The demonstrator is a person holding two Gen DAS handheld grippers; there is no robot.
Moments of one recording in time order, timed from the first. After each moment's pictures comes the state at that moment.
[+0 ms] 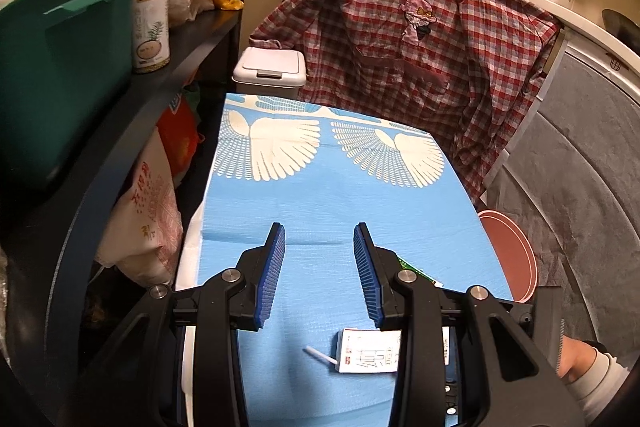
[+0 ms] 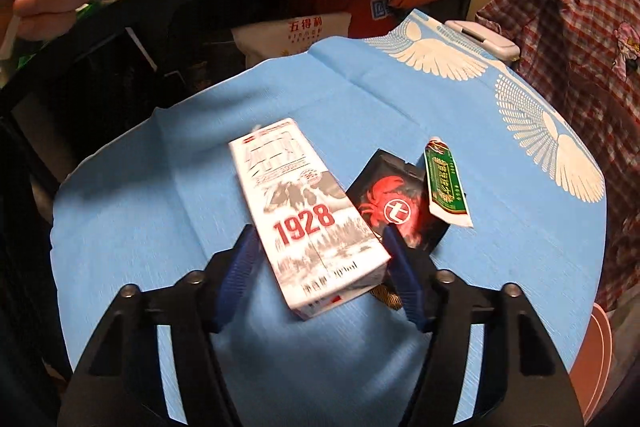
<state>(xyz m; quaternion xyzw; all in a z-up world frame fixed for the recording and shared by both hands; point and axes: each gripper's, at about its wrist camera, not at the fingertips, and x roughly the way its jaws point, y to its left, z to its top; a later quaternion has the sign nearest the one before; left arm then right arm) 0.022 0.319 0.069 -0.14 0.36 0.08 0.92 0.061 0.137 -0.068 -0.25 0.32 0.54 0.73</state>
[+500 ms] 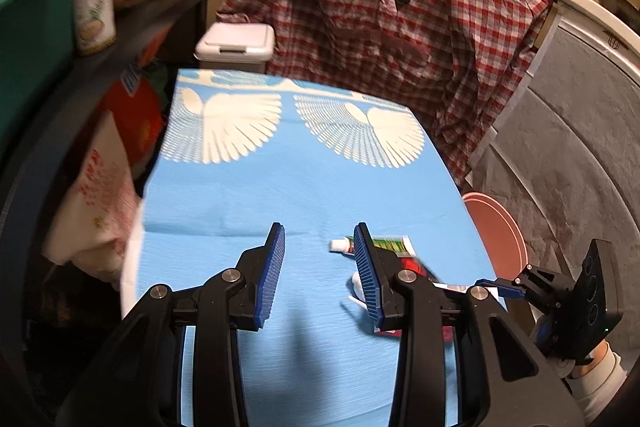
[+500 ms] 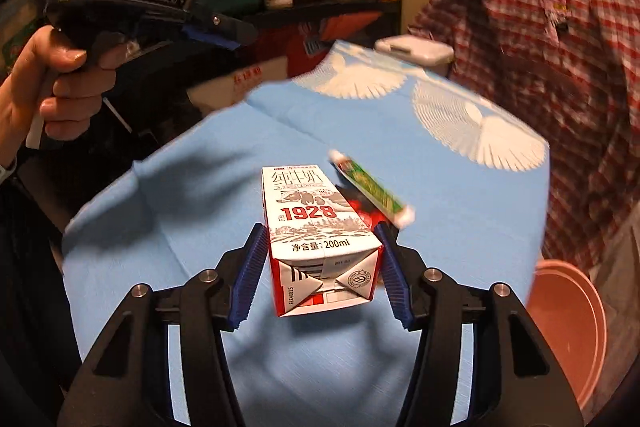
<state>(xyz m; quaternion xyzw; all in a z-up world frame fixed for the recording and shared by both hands) 0.065 0.282 0.040 -0.14 0.40 0.05 0.91 0.102 0.057 -0.041 -0.18 0.34 0.49 0.78</state>
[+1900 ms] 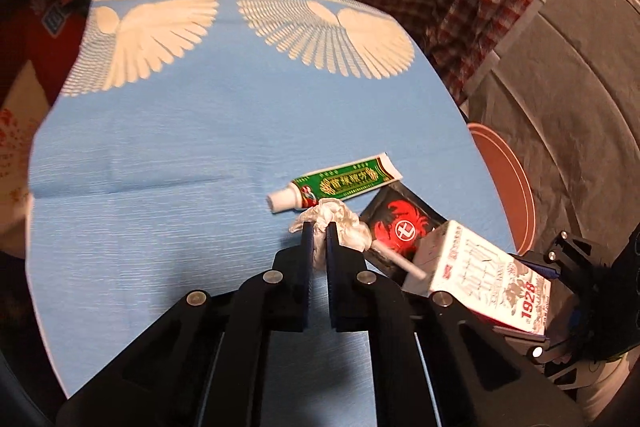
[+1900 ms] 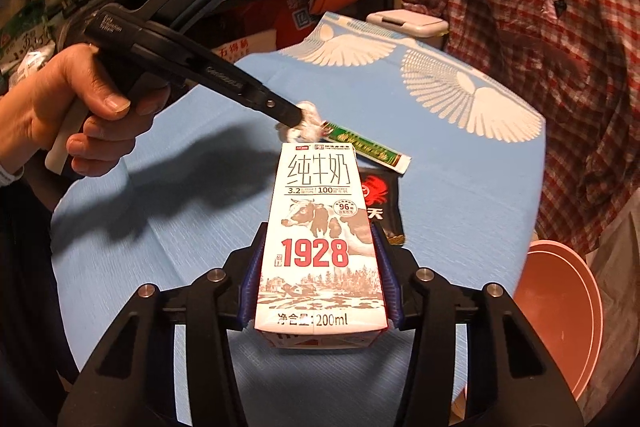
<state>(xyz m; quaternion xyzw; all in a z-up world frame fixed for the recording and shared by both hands) 0.124 0.247 -0.044 -0.15 0.50 -0.01 0.85 0.111 0.052 -0.047 -0.19 0.35 0.48 0.79</state>
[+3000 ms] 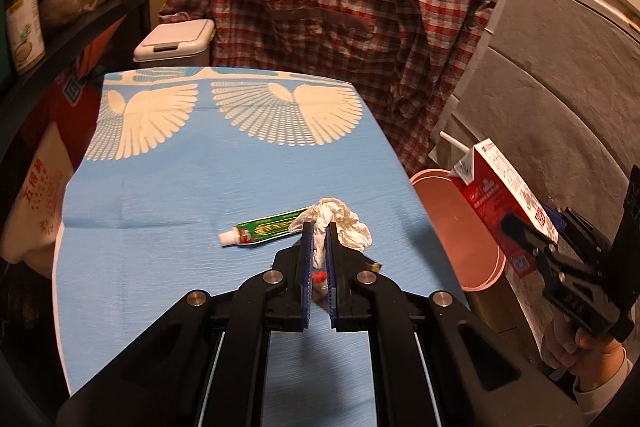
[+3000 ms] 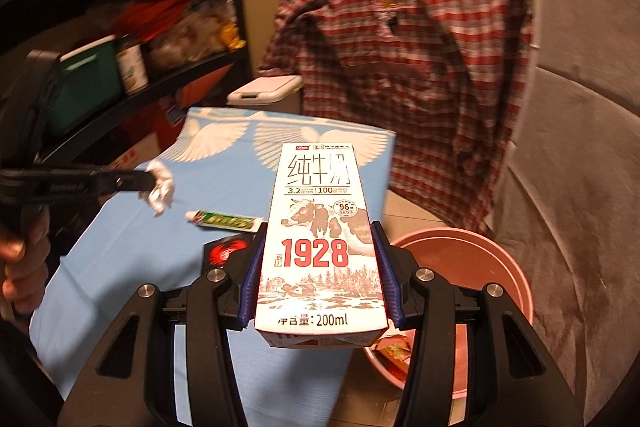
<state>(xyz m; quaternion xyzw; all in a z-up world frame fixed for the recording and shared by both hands) 0.093 0.177 0.024 -0.11 0.40 0.00 0.91 0.139 -0.046 0.010 -0.05 0.30 0.28 0.91</state>
